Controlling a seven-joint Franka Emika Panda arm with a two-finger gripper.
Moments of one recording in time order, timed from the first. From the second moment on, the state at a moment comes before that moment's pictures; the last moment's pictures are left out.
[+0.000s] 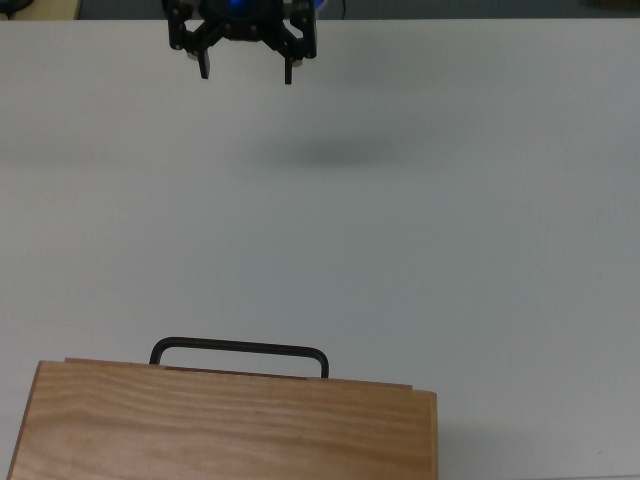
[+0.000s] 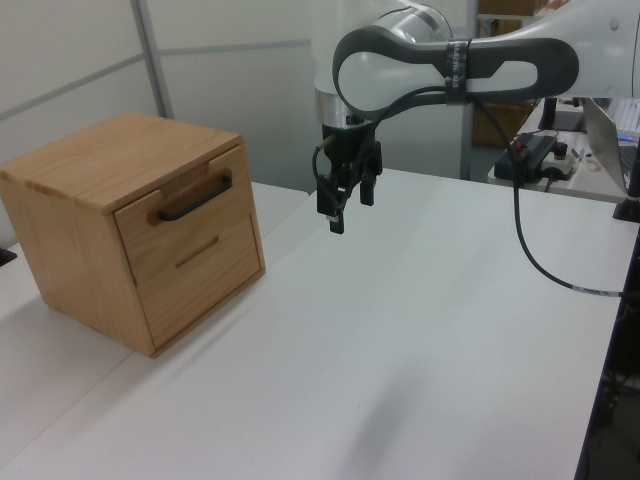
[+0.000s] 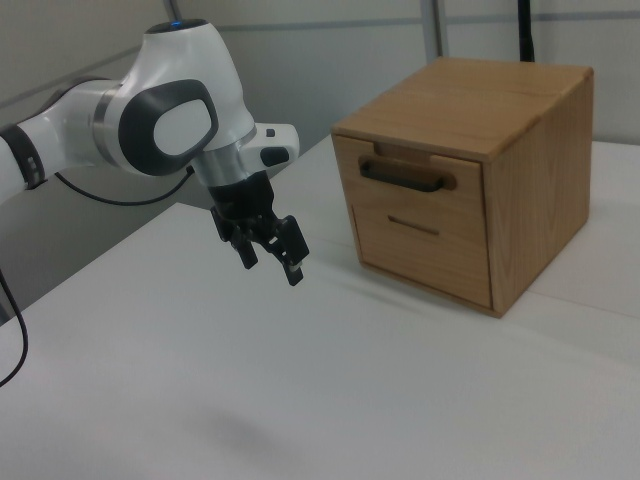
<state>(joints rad) -0.05 0.06 0.11 -1.59 -0.05 1.69 0.06</state>
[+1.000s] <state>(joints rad) -0.06 0.04 0.10 -1.57 0.04 1.56 0.77</state>
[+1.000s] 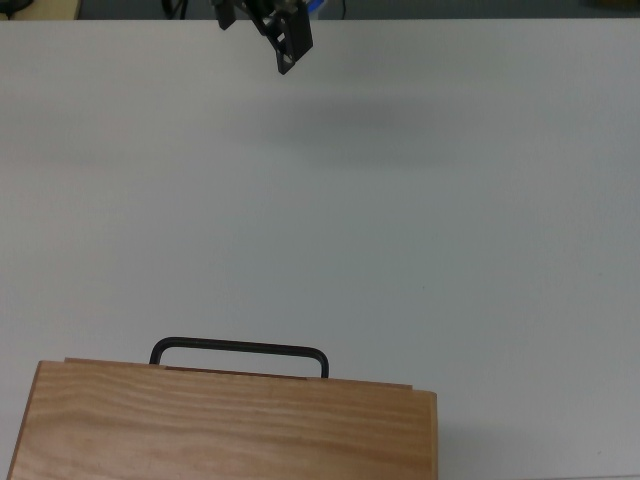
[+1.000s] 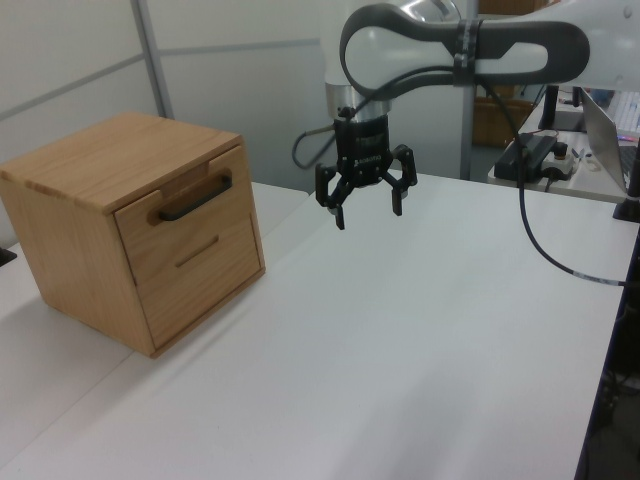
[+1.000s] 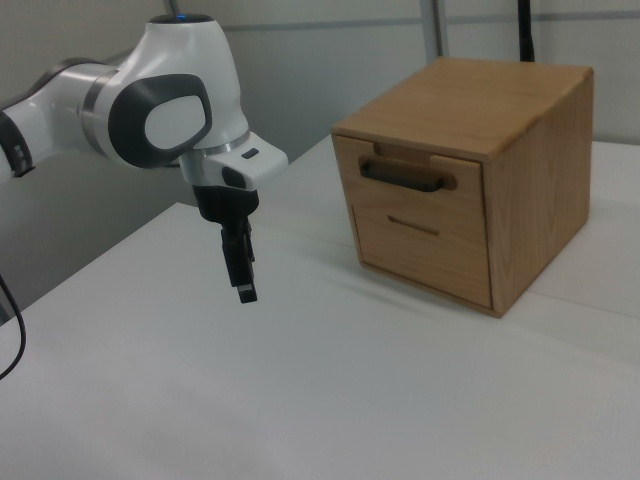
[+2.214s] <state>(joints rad) -0.06 0.21 0.11 -1.59 0.09 2.22 1.57</state>
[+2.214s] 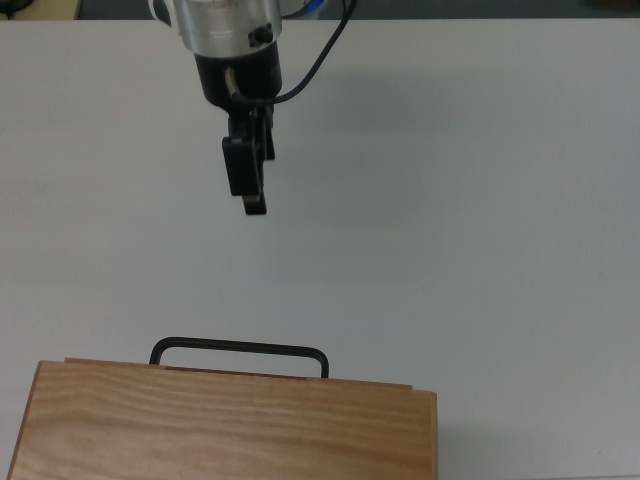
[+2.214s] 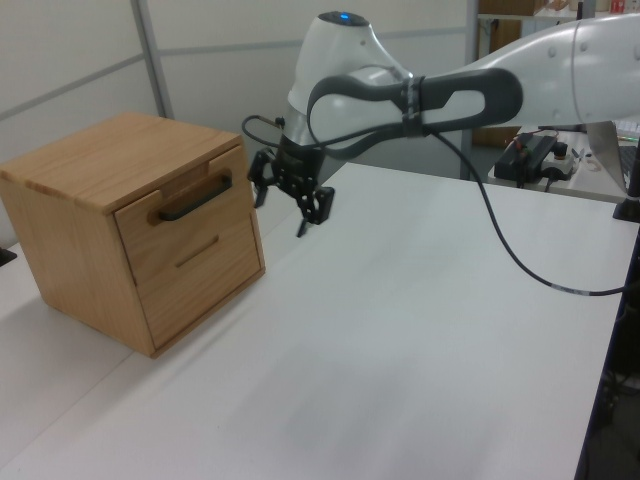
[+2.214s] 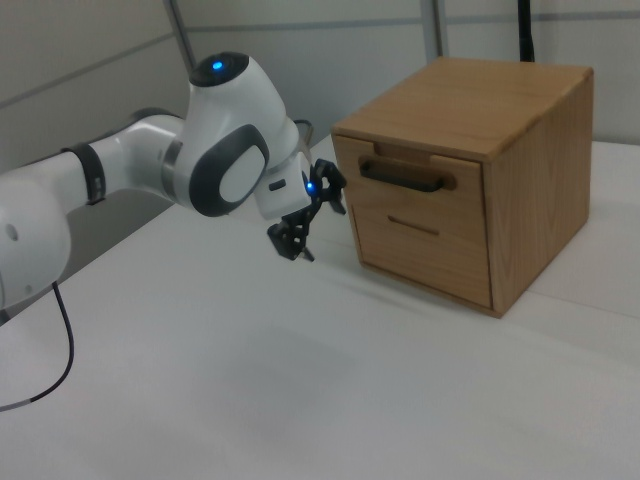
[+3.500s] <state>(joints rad) -0.06 0.53 0.11 -1.57 -0.05 3.25 1.56</state>
